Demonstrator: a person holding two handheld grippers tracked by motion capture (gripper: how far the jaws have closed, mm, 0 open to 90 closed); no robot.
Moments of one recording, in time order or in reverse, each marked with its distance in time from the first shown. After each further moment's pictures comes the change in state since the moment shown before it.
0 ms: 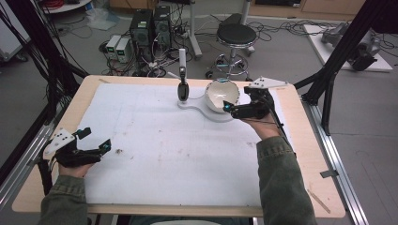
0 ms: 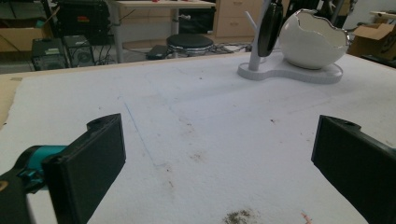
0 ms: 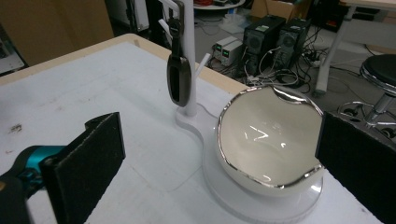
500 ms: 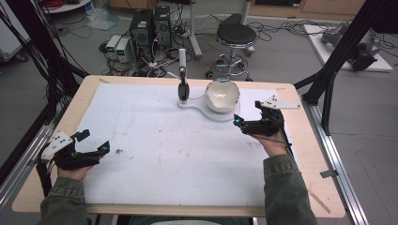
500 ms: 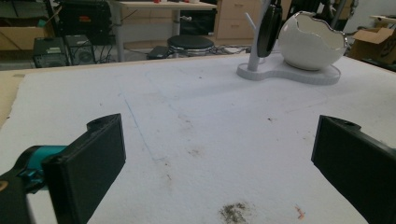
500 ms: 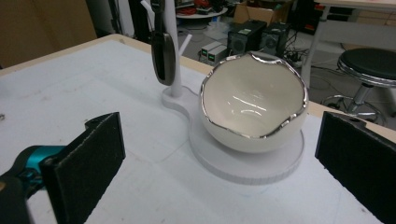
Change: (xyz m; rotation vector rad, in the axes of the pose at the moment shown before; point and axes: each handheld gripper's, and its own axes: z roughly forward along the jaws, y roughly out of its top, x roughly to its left) left arm -0.002 -0.003 -0.007 -0.004 0.003 -0.012; right arm -0.003 -0.052 -0.025 -0.050 -0.063 0.032
